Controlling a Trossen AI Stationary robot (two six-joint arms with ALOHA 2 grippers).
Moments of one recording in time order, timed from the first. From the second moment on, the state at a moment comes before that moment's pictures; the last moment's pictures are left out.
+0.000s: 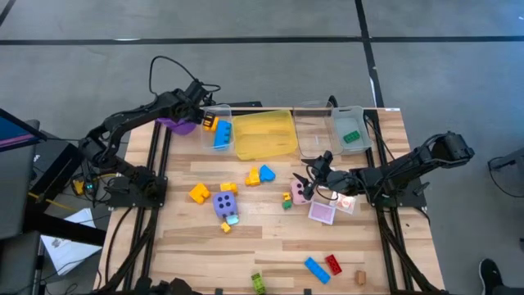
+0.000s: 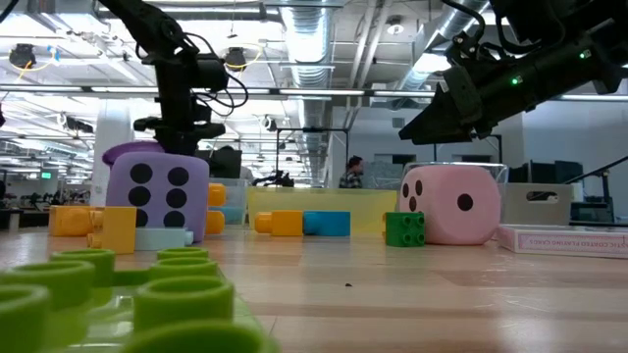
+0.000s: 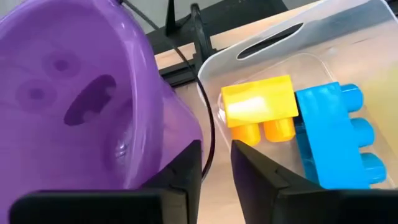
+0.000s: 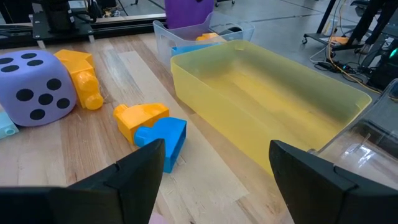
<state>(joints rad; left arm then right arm) 0.87 1.47 1.05 -0.73 -0.34 -0.33 0.19 1.30 0.39 0.48 0.70 0.23</state>
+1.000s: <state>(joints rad) 0.87 1.47 1.05 -0.72 -0.26 -0.31 0.19 1.30 0.39 0.48 0.70 0.23</state>
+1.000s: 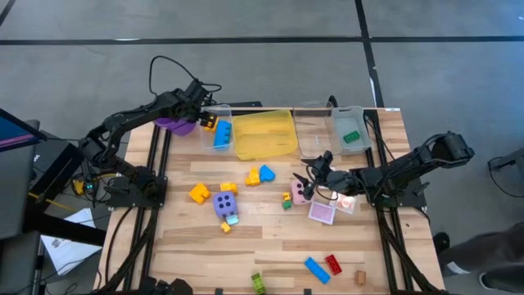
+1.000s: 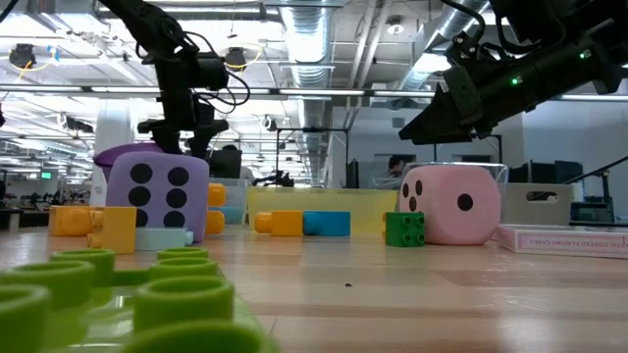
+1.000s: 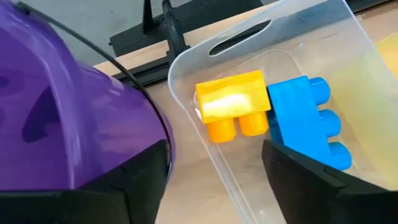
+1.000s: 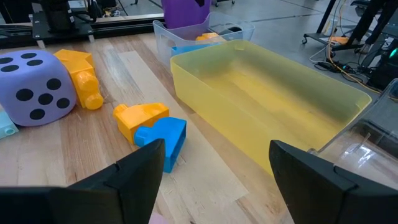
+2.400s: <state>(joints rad) 0.74 1.47 1.05 -0.56 -0.34 -0.07 0.19 1.30 0.39 0.48 0.70 0.23</state>
